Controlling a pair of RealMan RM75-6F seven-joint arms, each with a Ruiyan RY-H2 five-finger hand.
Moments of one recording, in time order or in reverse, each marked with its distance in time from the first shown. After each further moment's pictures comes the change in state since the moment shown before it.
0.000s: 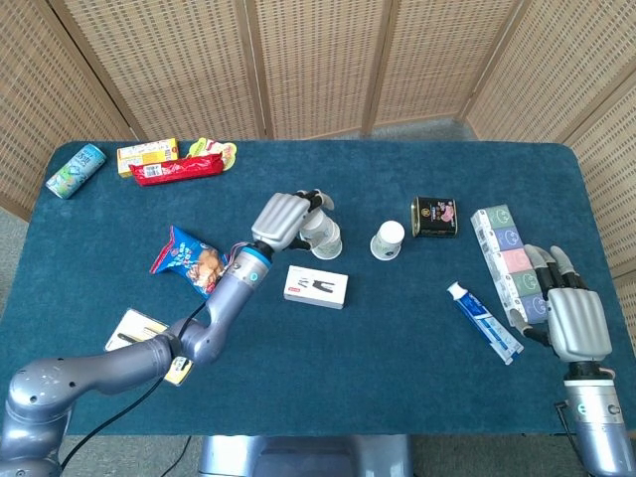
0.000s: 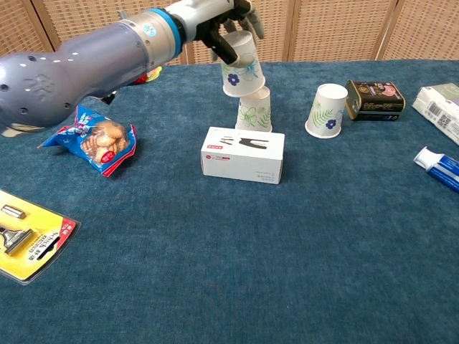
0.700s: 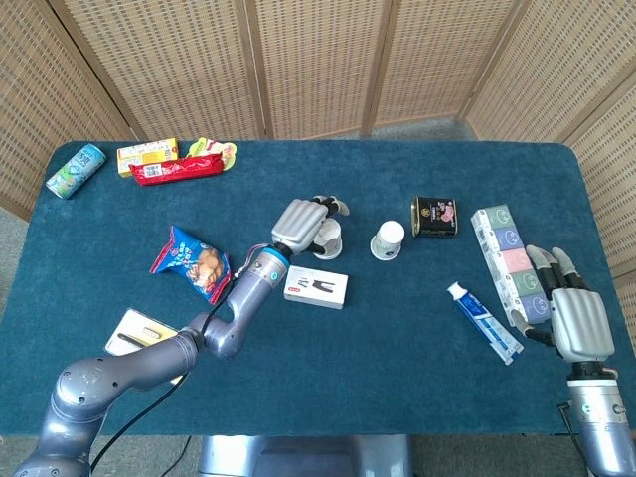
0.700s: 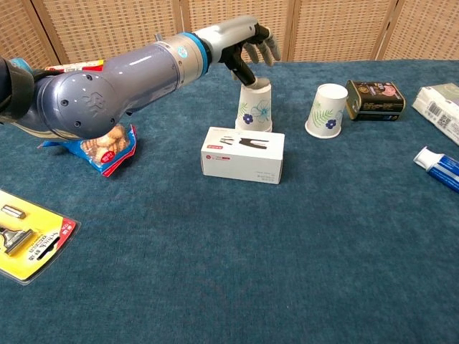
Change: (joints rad) left arm -0.097 -0.117 0.020 0.216 -0.002 -0.097 -0.084; right arm -0.001 0.013 -0.005 0.010 0.002 -0.016 0.067
